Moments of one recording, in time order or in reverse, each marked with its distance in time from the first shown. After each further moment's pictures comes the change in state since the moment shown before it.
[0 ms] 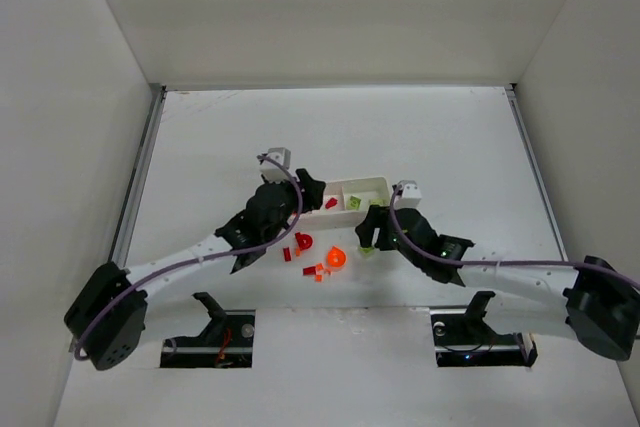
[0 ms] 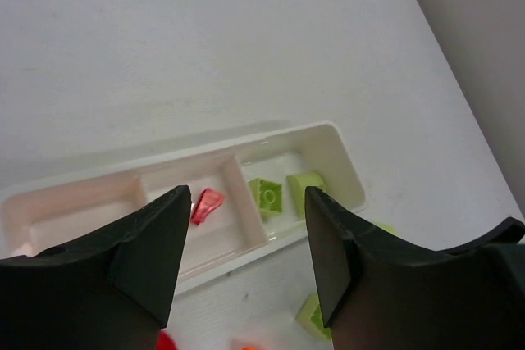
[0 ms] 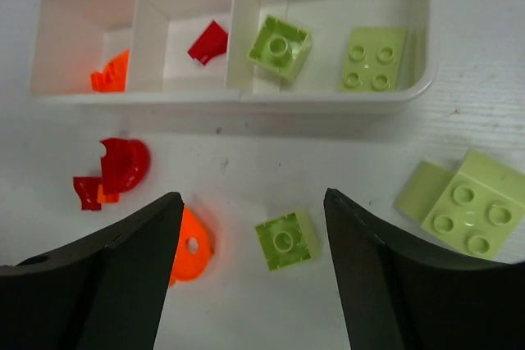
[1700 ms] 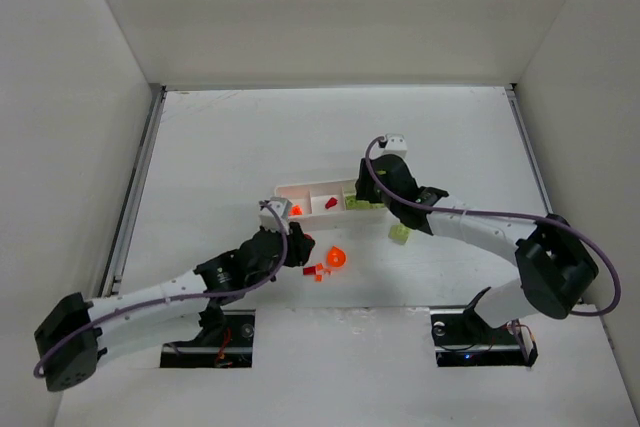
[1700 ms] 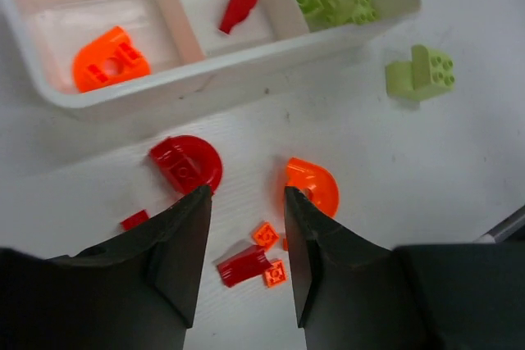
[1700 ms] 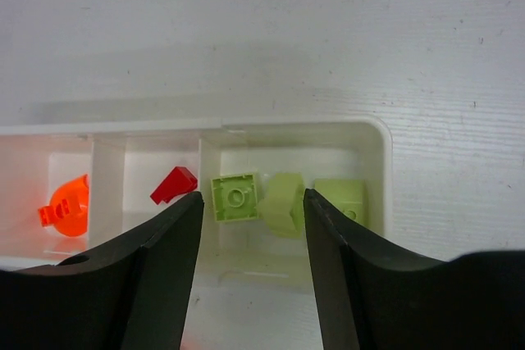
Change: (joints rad) left arm -0.181 -0.420 -0.306 -0.331 -0.027 -0.088; right arm -0.189 0.366 0.390 -0.083 -0.009 -0.192
